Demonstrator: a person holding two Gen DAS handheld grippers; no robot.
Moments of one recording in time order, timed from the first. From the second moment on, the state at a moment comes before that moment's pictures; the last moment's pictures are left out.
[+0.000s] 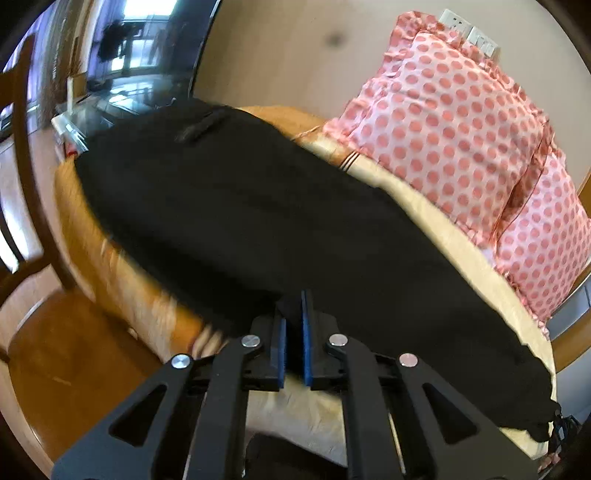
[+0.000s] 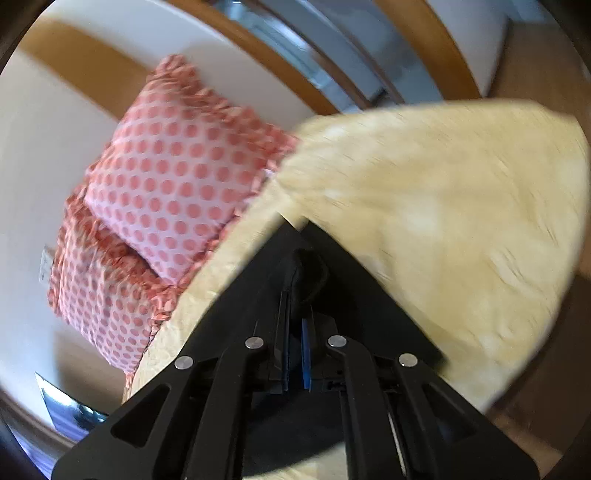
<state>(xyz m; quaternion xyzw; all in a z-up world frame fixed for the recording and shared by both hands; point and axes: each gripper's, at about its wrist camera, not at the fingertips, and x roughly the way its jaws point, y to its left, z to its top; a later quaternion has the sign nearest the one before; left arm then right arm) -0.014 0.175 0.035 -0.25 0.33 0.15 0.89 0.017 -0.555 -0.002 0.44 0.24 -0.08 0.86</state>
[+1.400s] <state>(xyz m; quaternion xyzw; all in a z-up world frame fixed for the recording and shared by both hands) -0.029 0.192 0.067 -0.16 0.23 0.18 0.94 -0.025 -0.548 -0.020 0.45 0.23 -0.13 0.86</state>
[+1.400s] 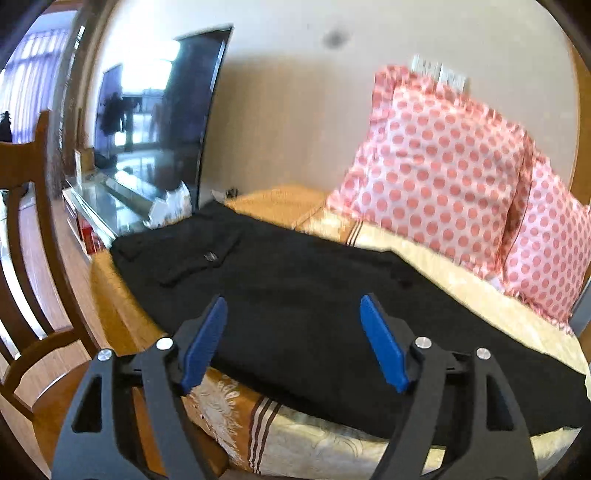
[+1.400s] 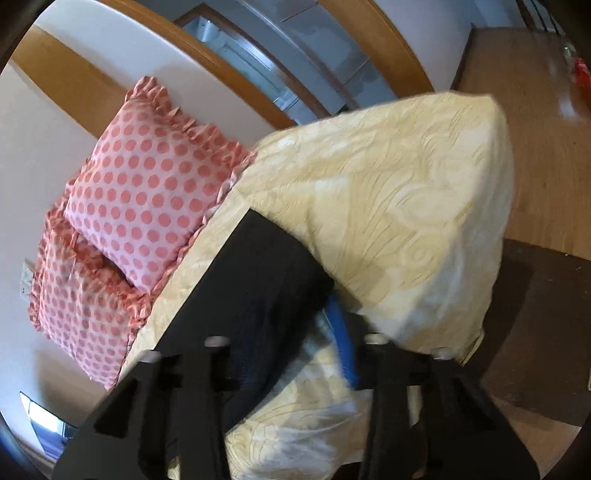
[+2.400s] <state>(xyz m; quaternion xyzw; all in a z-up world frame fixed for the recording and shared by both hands) -0.068 0.270 0.039 -0.29 0.25 0.20 0.90 0.113 -0.076 0.042 0.14 0.31 0.40 0.85</state>
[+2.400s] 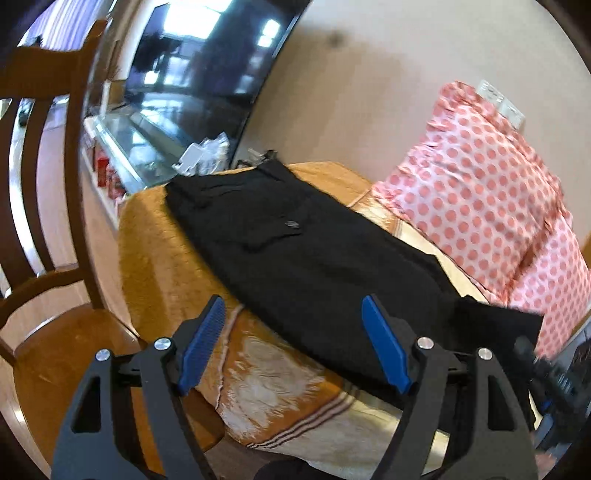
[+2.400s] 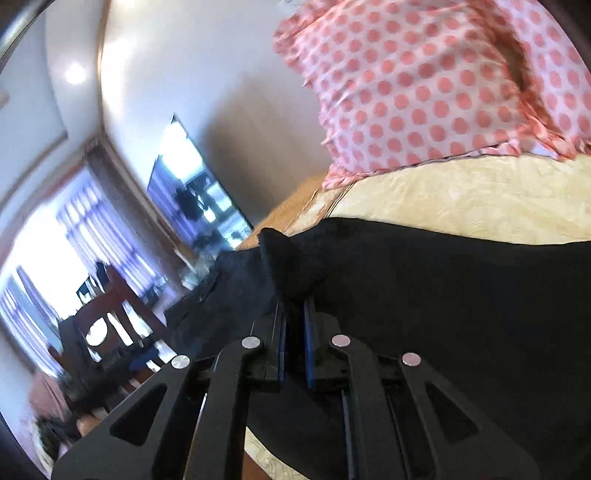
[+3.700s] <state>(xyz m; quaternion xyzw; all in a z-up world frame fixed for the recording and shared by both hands) -0.038 0.380 0.023 -0.46 0.27 0.19 0.82 0.083 -0.037 0.004 0.01 0.32 0.45 0.84</state>
